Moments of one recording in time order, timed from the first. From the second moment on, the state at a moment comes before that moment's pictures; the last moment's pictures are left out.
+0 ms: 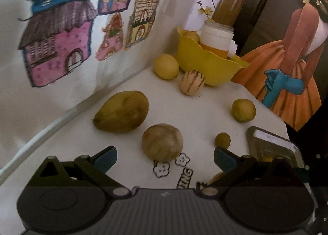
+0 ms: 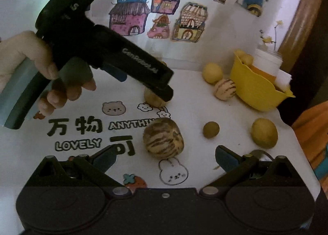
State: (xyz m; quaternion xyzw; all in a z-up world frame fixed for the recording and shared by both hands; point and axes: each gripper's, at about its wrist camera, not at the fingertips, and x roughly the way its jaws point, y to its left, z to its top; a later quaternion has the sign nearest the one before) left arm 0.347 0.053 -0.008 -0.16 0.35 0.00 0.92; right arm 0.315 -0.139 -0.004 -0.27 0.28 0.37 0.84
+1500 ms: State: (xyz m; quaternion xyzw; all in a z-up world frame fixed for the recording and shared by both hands) left arm 0.372 0.051 -0.025 -0.18 0.35 0.03 0.92; right arm 0.367 -0.113 -0.019 -0.21 0.36 0.40 0.82
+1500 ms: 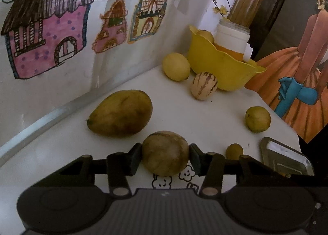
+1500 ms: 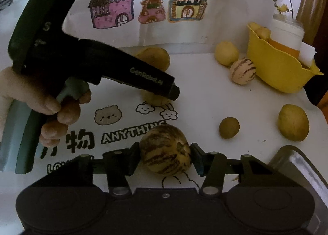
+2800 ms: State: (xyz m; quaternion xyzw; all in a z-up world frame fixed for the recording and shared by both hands) left arm 0.233 -0.018 0.012 -0.13 0.32 -0.08 0.94; right arm 0.226 -0.274 0.030 -0.04 0.31 0.32 0.89
